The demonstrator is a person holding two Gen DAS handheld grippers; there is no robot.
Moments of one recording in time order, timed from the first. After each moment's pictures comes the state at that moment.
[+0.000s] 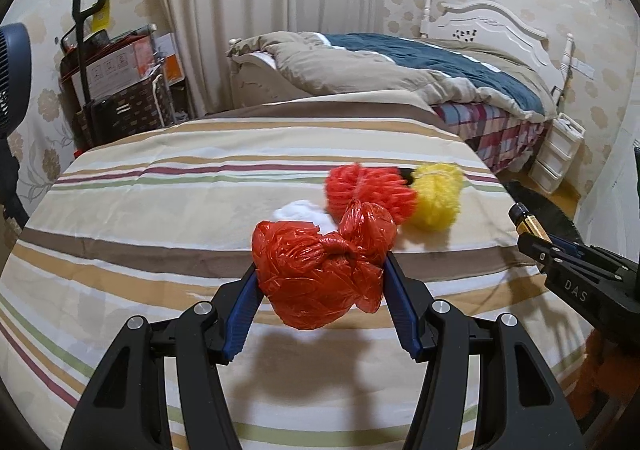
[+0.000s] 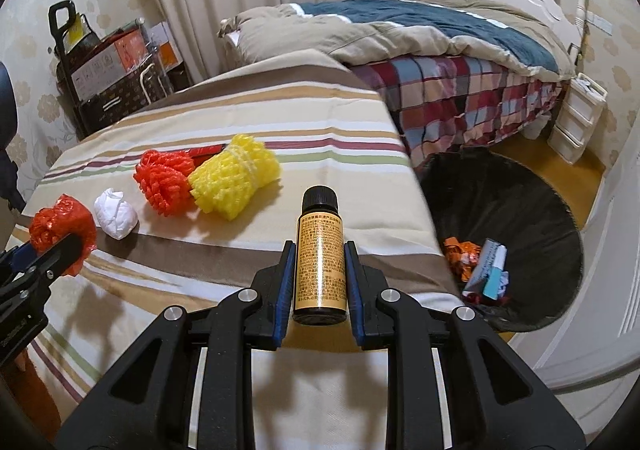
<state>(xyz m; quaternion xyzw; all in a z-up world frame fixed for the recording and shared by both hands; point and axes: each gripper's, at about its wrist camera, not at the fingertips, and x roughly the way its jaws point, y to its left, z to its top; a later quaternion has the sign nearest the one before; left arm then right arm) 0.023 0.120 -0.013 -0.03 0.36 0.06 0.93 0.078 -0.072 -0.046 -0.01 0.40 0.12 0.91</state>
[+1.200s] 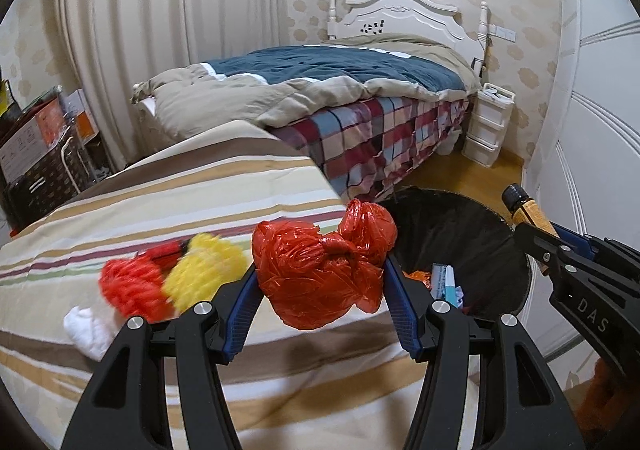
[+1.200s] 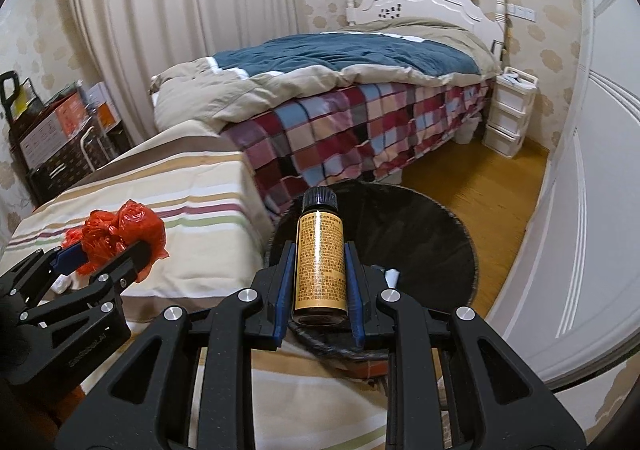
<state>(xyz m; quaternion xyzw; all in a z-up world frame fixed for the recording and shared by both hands) 0.102 -0.037 -0.008 0.03 0.33 -0.07 0.94 0.084 -0.203 -0.015 0.04 0.34 0.00 0.94</state>
